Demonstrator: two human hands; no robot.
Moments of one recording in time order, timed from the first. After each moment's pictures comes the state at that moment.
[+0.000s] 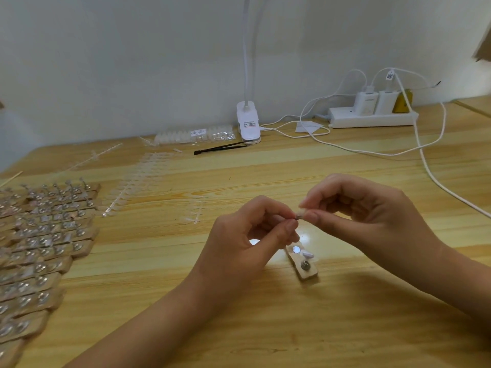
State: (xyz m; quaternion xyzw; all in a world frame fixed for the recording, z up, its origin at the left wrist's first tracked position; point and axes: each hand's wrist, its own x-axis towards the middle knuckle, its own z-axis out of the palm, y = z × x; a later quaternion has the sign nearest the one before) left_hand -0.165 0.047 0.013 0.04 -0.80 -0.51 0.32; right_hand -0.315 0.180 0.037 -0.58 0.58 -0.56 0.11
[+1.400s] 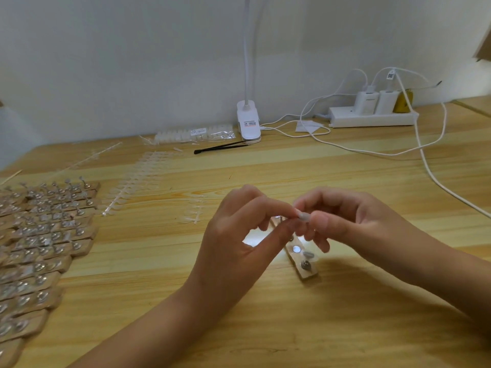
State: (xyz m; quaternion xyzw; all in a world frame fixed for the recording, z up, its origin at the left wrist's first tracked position) left_hand -0.165 0.049 0.020 0.01 -0.85 -0.31 0.44; right_hand -0.309 0.179 0.046 -0.50 0.57 -0.54 0.36
